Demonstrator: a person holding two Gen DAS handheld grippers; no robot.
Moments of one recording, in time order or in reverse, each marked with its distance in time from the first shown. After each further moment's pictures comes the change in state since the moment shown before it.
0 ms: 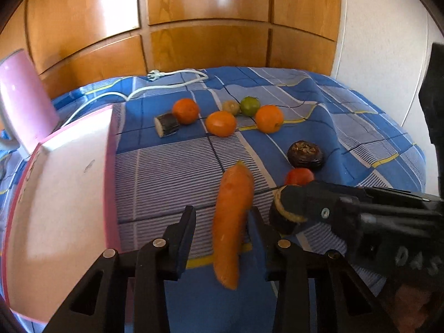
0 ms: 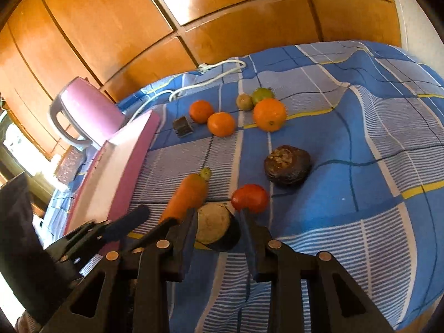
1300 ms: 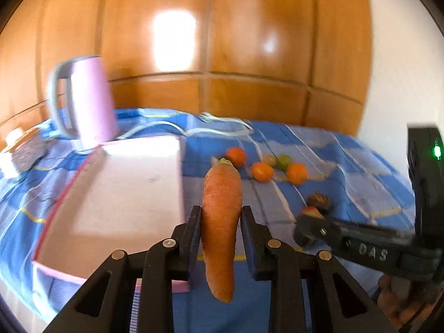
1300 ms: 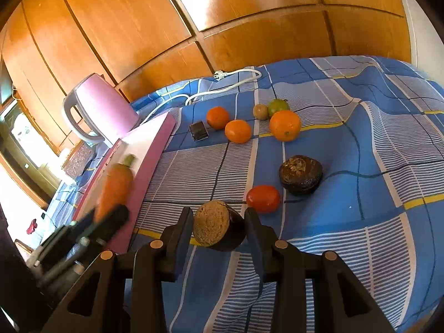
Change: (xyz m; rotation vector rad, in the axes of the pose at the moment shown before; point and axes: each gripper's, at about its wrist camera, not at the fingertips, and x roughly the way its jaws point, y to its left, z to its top) left arm -0.086 0.034 -0.024 -0.236 -0.284 0.165; right arm -0.008 0.012 -0.002 -0.063 -0.040 0.022
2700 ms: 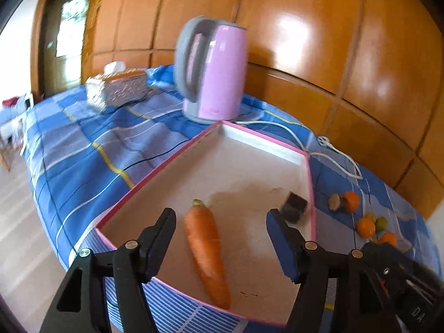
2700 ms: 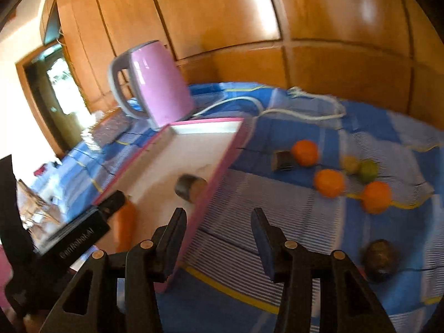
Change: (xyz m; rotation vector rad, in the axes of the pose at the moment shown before) left arm 0.018 0.088 -0.005 -0.388 0.020 0.378; right arm 0.033 0.084 0.027 -0.340 -0.012 0.044
